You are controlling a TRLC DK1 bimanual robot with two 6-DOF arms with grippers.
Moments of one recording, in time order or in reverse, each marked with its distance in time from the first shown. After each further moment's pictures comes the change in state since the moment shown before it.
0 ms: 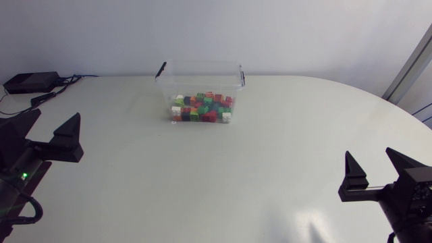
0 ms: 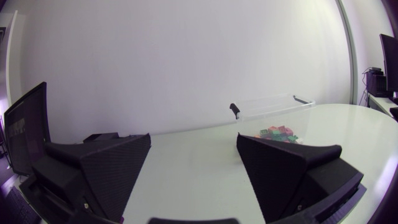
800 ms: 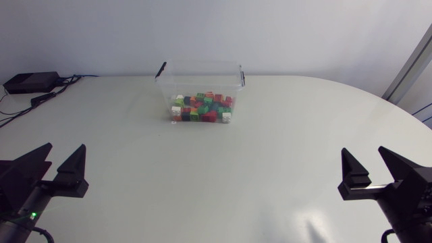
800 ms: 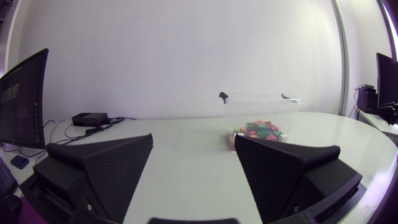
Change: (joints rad) left arm 0.028 -0.404 -0.217 -0.196 0.076 -0.133; right arm -0.099 0.000 -0.019 0.057 -0.189 0.151
